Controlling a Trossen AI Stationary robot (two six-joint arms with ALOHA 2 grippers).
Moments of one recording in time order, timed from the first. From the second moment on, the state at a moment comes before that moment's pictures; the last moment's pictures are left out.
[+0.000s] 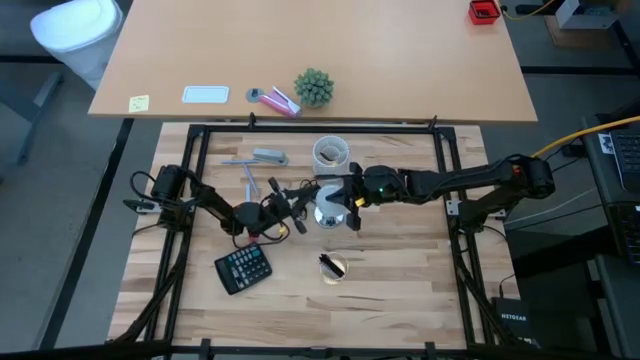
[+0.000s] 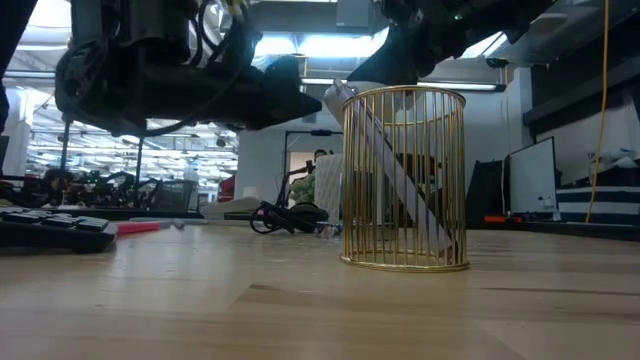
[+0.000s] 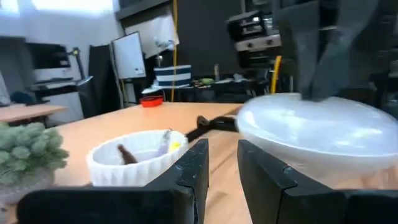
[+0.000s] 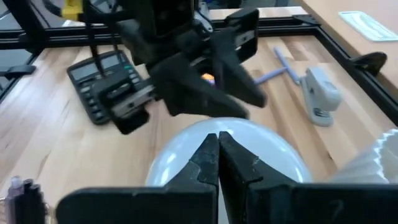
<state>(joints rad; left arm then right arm) -0.15 1.92 0.55 1.56 -0.73 0.19 -0.03 1.45 0.86 0.06 0.01 0.02</state>
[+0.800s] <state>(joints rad) -0.23 1.92 0.58 1.57 -0.63 0.19 -0.04 1.45 0.86 0.07 0.06 0.02</state>
